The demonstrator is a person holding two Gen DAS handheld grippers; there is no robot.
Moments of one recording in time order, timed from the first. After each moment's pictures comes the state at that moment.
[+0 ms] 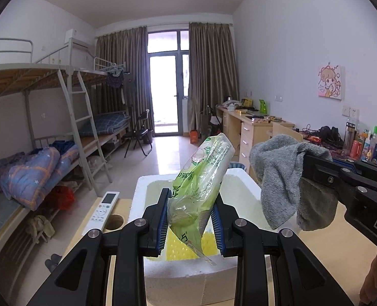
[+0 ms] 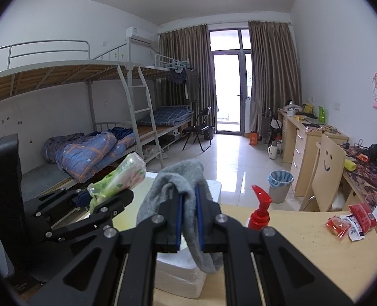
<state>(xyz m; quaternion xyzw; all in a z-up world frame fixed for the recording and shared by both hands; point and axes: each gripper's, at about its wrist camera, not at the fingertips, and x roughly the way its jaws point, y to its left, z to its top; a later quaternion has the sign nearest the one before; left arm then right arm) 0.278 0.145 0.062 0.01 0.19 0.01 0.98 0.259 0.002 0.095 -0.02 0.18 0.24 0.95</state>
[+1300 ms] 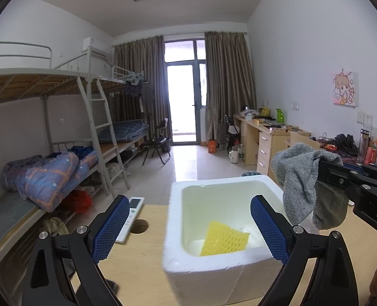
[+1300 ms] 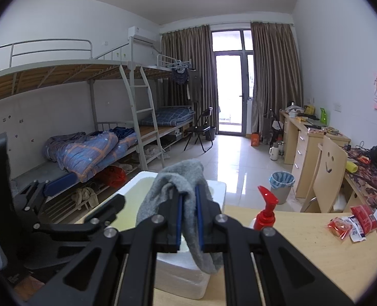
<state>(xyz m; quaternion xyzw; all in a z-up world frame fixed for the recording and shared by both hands) 0.264 0.163 0.065 0.01 0.16 0.06 0.99 0.262 -0.002 0.092 -0.02 0.18 0.25 0.95</state>
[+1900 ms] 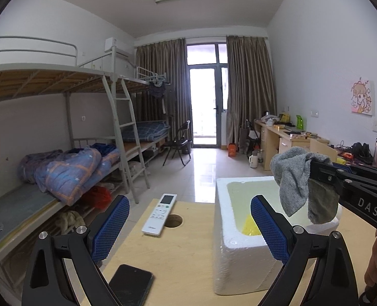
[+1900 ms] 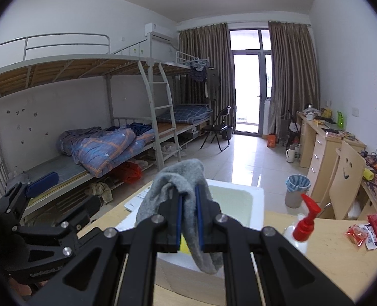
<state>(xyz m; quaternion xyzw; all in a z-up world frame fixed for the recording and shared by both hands) 0.217 0.205 0.070 0.00 0.14 0.12 0.98 0.262 0.034 0.094 -0.04 0.18 0.29 0.94</state>
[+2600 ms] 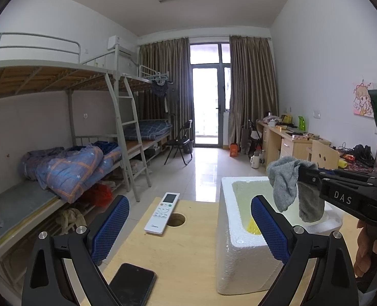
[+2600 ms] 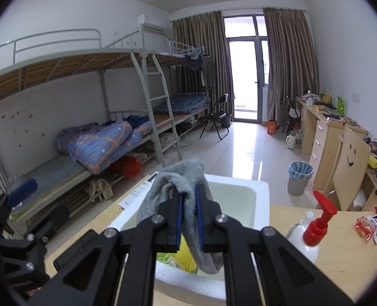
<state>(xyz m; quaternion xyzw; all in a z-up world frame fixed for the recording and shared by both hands) 0.215 0.214 0.068 -0.01 0.15 0.13 0.98 0.290 0.038 0.082 -0.02 0.22 0.29 0.93</state>
